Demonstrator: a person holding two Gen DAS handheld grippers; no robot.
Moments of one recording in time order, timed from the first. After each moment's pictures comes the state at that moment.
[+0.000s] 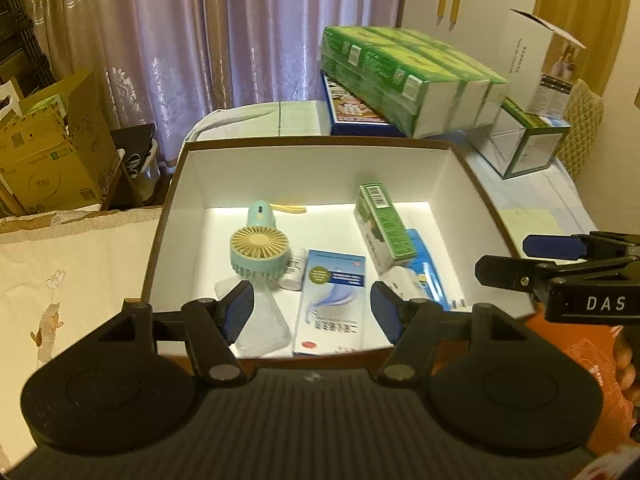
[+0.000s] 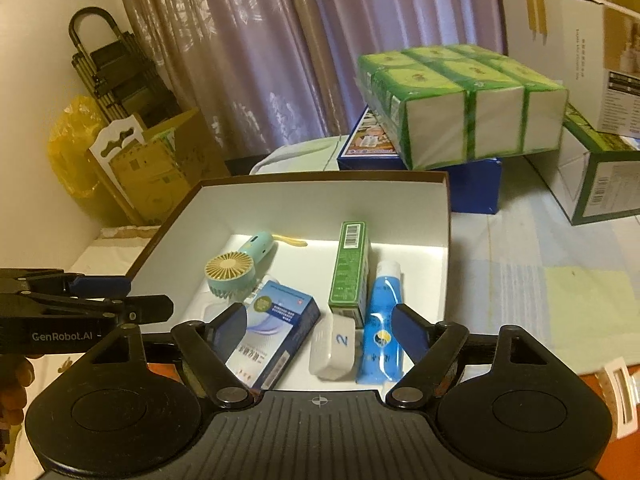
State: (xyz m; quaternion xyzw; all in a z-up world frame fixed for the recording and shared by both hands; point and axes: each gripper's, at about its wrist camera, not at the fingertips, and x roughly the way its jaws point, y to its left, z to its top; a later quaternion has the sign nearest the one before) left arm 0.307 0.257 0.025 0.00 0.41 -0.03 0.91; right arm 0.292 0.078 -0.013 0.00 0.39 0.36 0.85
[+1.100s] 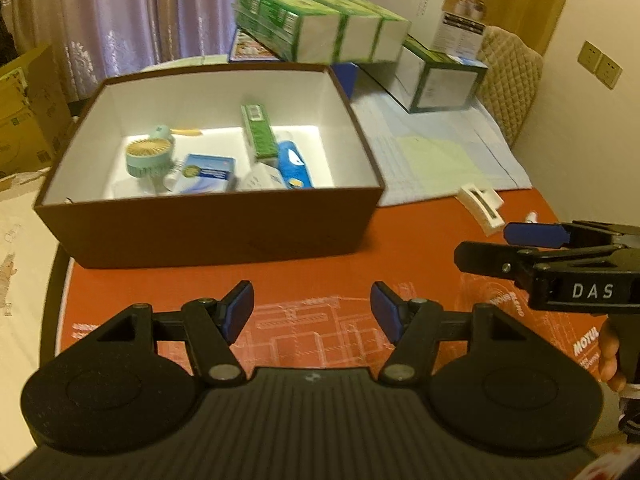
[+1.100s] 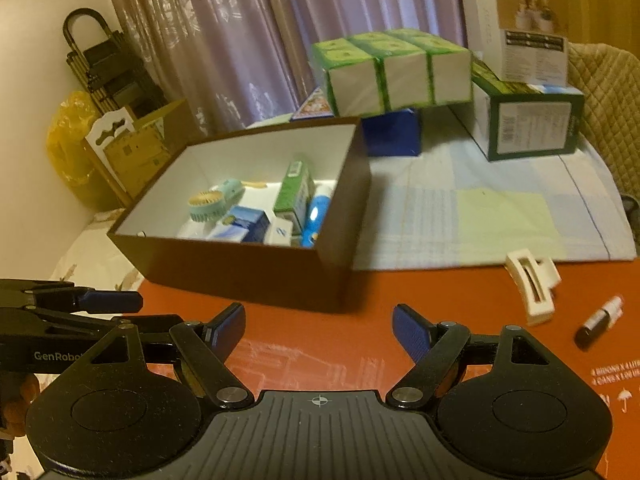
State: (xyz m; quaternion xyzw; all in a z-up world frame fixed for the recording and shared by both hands) left arm 0.202 0.143 0.003 -0.02 0.45 -0.09 0.89; right arm 0.211 -0.052 -0.018 0.00 0.41 0.34 0.85
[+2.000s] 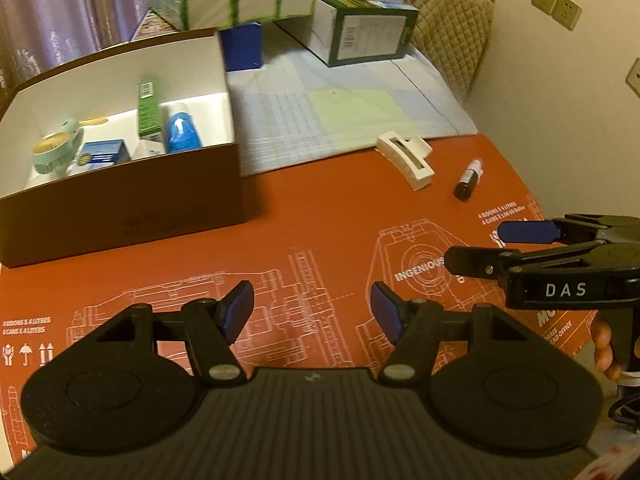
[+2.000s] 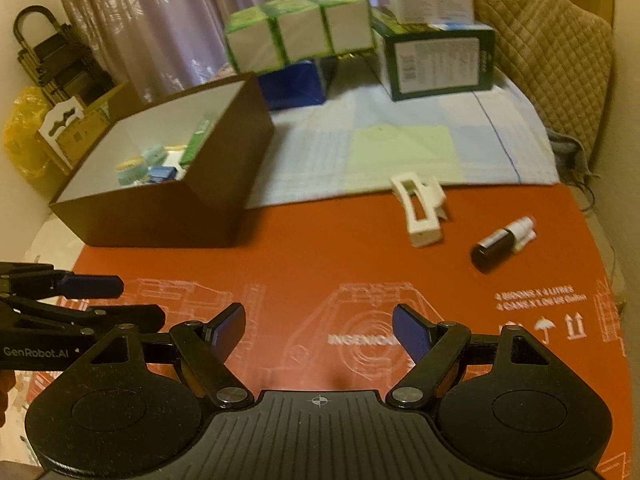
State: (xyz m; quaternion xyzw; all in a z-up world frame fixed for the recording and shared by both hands) left arm 0.197 0.037 -0.022 0.02 0.48 -0.14 0.86; right arm 0.215 -0.155 -0.045 -0.01 0.46 0.27 0.85
